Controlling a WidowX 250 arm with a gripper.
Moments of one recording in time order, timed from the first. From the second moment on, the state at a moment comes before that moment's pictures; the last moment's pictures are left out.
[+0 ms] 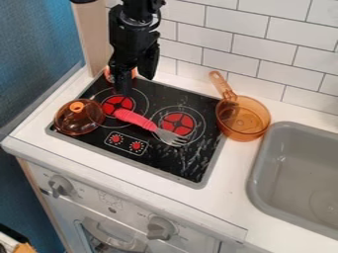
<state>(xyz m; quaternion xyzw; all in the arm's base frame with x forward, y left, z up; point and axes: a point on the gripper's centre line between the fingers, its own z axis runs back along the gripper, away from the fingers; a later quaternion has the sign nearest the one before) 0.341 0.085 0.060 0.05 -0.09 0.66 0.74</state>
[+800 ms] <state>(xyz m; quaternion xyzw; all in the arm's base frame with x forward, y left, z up) 0.328 0.129 0.055 0.04 -0.08 0.73 0.67</state>
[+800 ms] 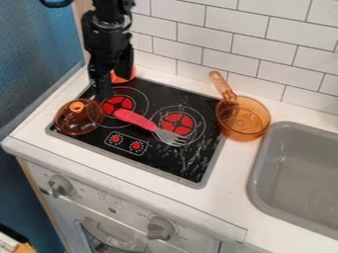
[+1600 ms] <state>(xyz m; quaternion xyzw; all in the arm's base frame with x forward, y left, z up) 0.299 0.193 0.022 0.07 -0.07 0.79 0.61</state>
